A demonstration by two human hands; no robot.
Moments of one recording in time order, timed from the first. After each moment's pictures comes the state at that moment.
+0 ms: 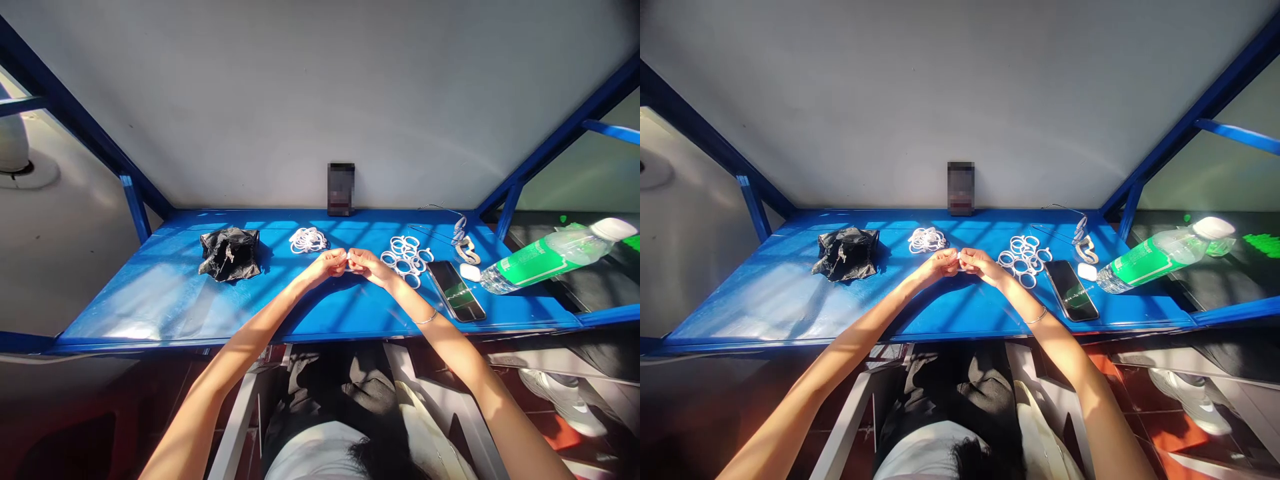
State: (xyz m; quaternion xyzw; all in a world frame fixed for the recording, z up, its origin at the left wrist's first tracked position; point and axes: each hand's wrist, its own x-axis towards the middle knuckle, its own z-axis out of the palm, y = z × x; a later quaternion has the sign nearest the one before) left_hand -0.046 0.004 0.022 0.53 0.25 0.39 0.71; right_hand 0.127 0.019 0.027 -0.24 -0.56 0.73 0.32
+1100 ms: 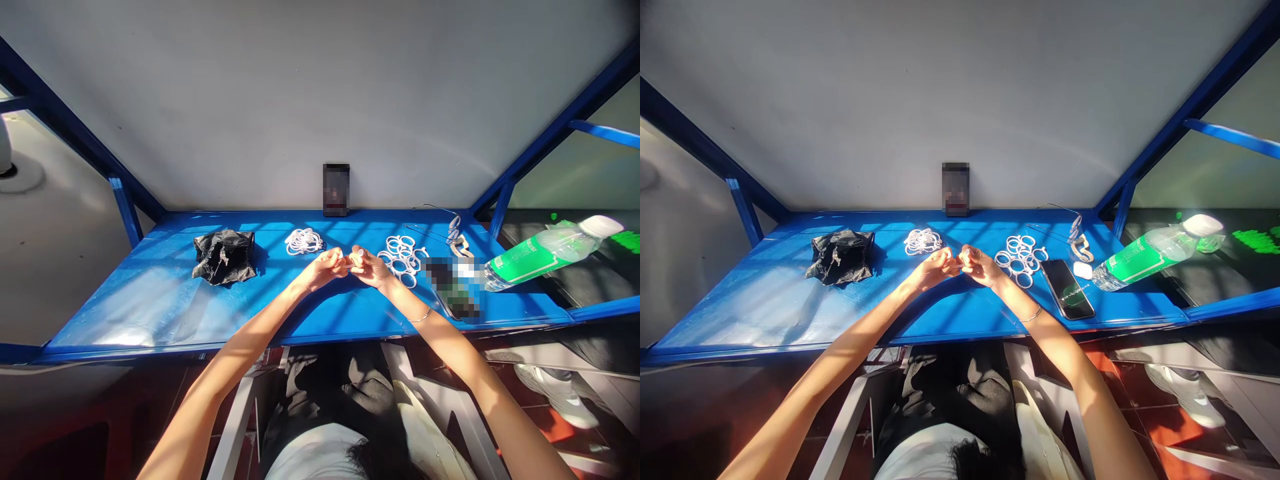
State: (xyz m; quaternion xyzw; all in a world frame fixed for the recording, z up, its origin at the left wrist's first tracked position) left_hand -0.039 -0.002 0.024 0.46 0.17 0.43 0.75; right_hand 0.125 0.019 0.022 -0.18 -0.44 0.79 0.39
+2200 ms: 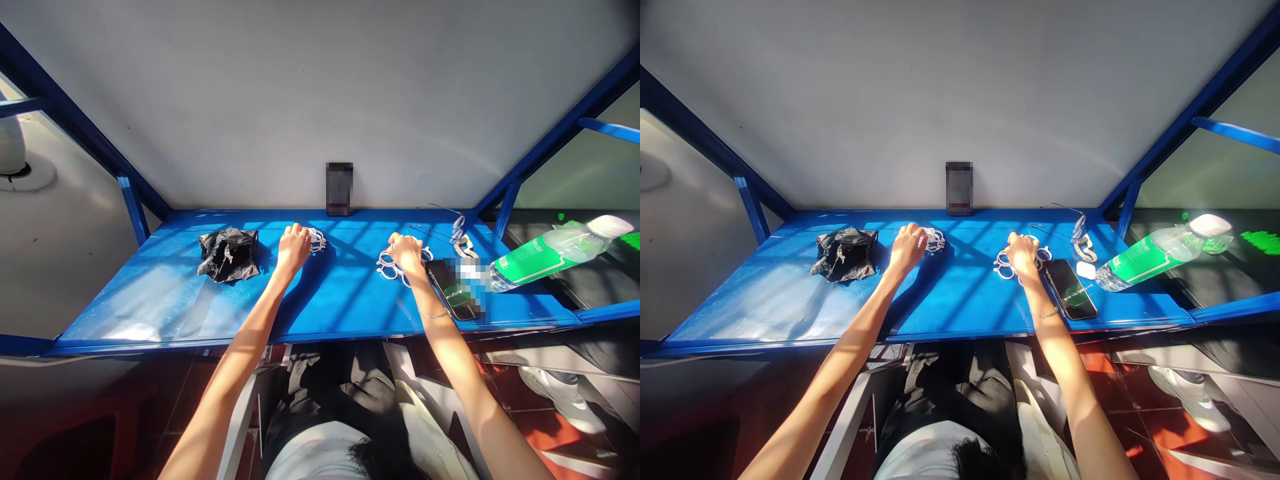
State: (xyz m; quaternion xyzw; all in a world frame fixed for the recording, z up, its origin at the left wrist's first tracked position) left_hand -0.098 0.027 0.034 0.74 0.65 0.17 -0.06; right_hand 0.193 0.054 0.035 -0.73 -0.68 0.03 0.07
